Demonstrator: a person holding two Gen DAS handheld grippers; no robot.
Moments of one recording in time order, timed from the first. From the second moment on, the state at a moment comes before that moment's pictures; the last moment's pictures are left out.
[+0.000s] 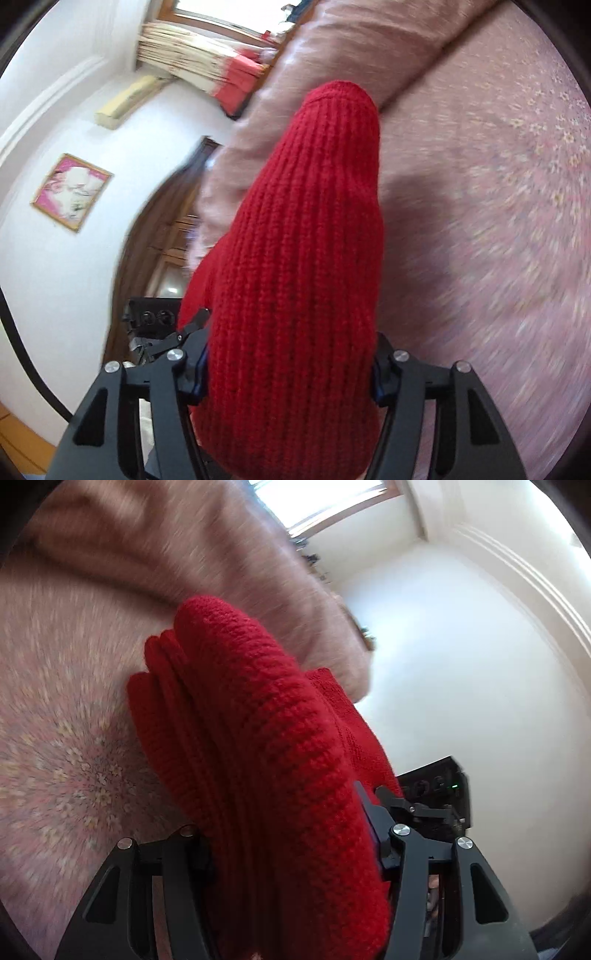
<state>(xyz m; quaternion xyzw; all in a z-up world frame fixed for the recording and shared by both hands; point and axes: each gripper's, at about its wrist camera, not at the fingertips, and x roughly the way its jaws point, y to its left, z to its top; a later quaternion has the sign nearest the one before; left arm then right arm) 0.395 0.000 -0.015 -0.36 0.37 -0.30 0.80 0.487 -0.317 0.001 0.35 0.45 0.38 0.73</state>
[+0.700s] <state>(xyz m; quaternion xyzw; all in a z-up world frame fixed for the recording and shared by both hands) 0.415 -0.028 -0.029 -0.32 0.37 -0.26 0.83 0.492 -0.324 -0.040 0.32 0.44 0.36 0.76</state>
